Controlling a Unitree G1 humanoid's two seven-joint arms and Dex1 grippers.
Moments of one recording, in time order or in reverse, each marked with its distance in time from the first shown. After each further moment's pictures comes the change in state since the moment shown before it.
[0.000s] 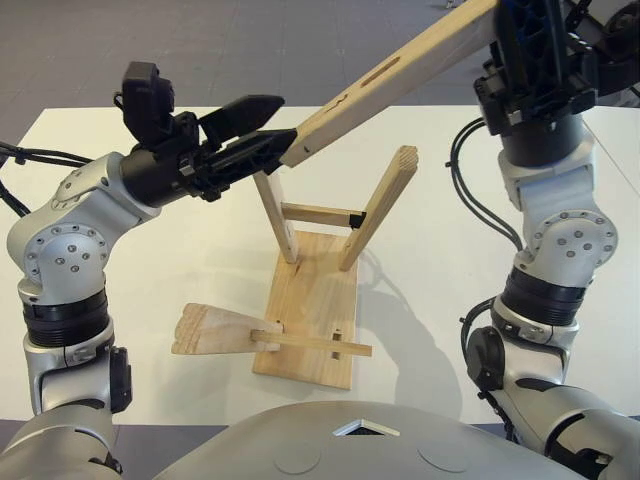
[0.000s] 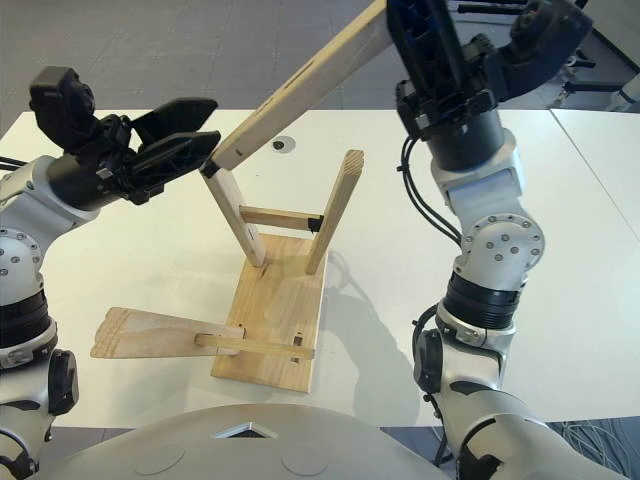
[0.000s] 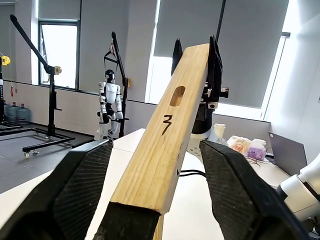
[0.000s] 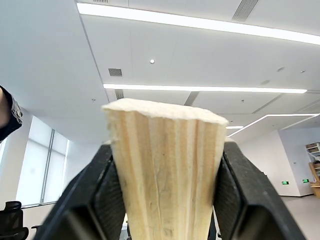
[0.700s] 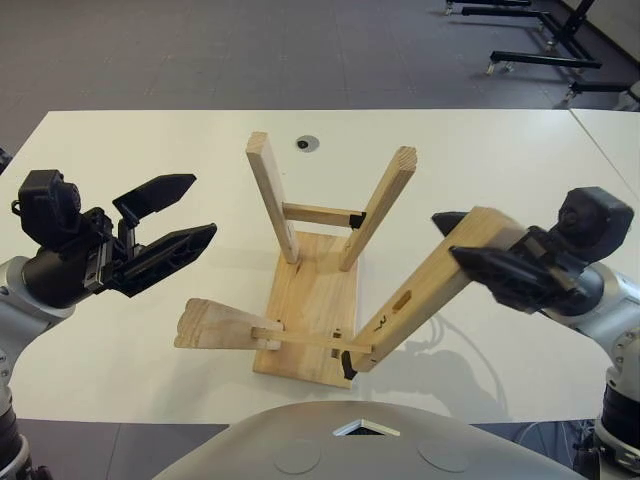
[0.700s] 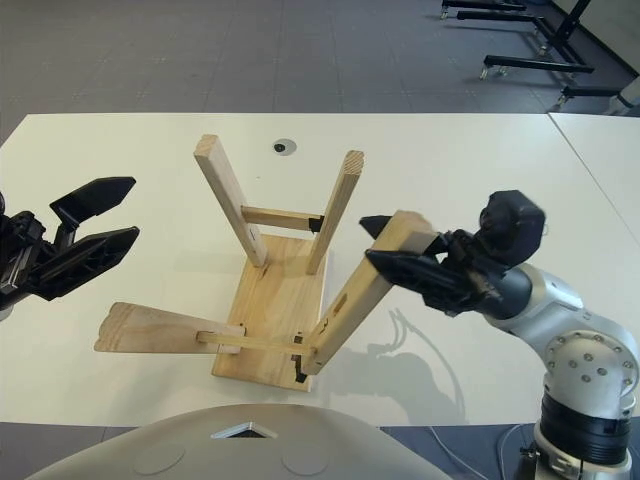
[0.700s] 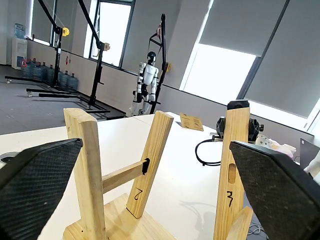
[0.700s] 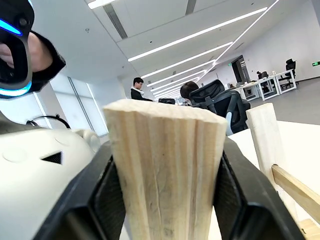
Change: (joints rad) left arm 0.587 0.164 0.378 -0.235 -0.227 0.054 -0.007; right arm 0.639 -0.333 -0.088 -0.309 0.101 0.303 0.300
